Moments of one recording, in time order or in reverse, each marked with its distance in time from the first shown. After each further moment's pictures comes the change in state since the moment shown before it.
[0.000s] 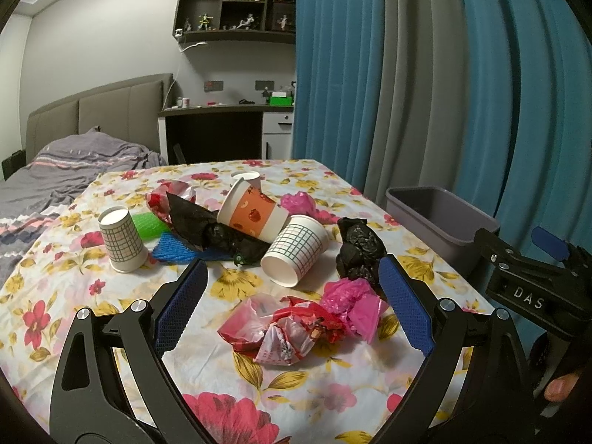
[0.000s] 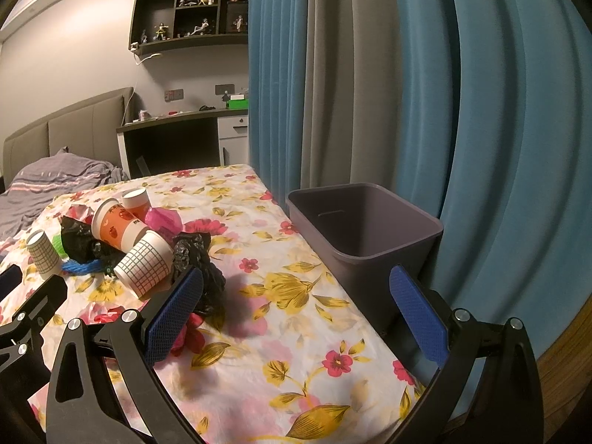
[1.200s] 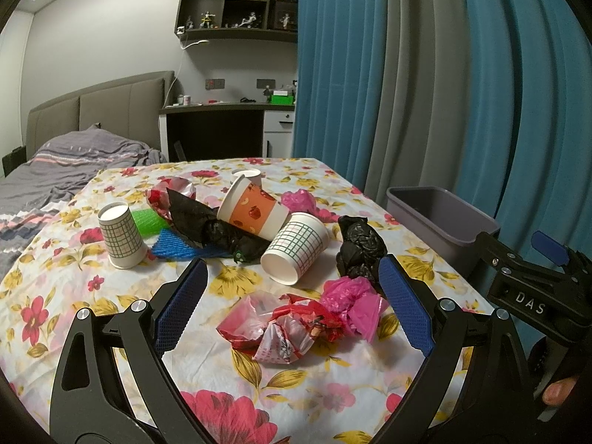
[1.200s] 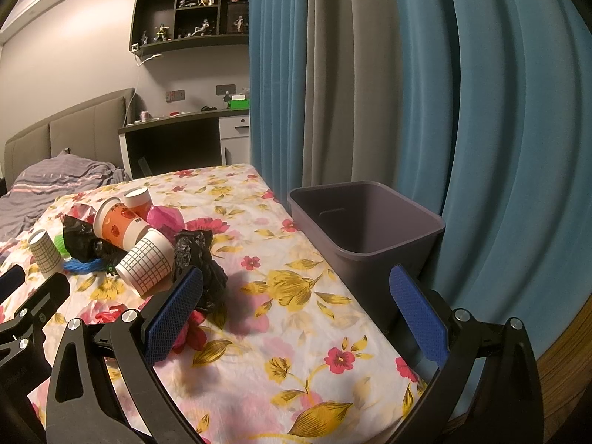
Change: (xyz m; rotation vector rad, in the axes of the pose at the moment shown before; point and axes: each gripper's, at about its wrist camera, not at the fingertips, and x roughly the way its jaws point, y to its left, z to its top) left arm 0.001 0.001 -0.001 -0.009 0.002 -0.004; right arm 0.000 -0.002 -0.001 0.004 -0.003 0.001
